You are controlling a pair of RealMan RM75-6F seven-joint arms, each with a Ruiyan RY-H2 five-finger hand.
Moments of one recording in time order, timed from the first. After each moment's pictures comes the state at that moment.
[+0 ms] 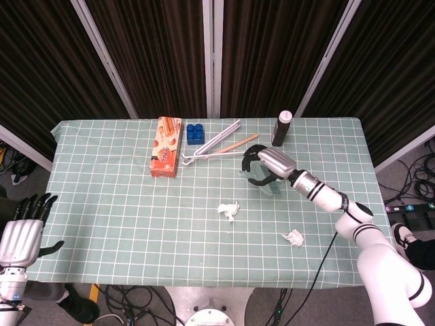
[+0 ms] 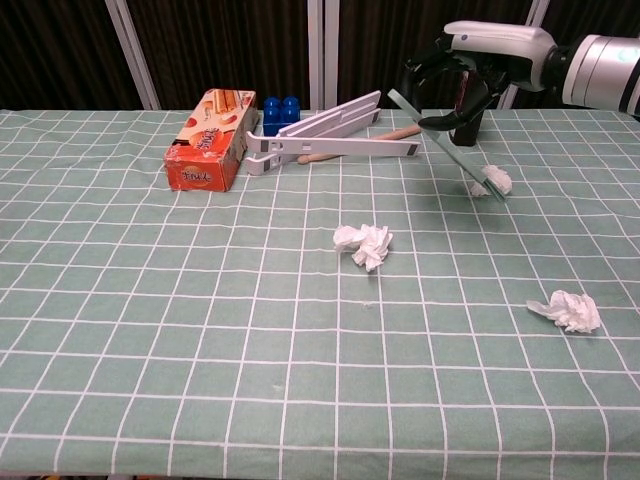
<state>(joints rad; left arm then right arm) -0.10 -1.10 -0.04 -1.76 1.41 1.44 0.27 1.00 -1.70 -0.11 -0.45 -1.73 1.05 1.26</state>
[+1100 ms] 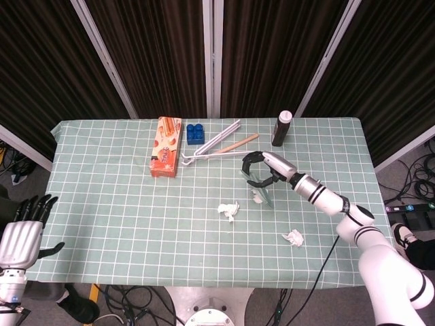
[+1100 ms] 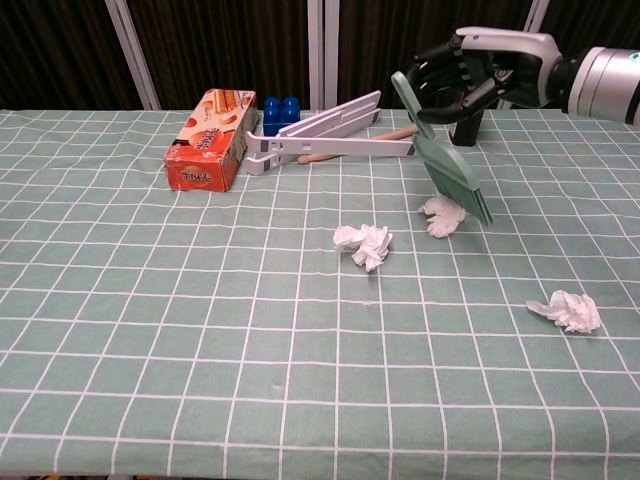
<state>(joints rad) -0.09 -1.09 -0.03 -1.77 1.42 1.45 0.25 0.98 -1.68 -0.14 -0.50 -1.72 1.10 1.60</state>
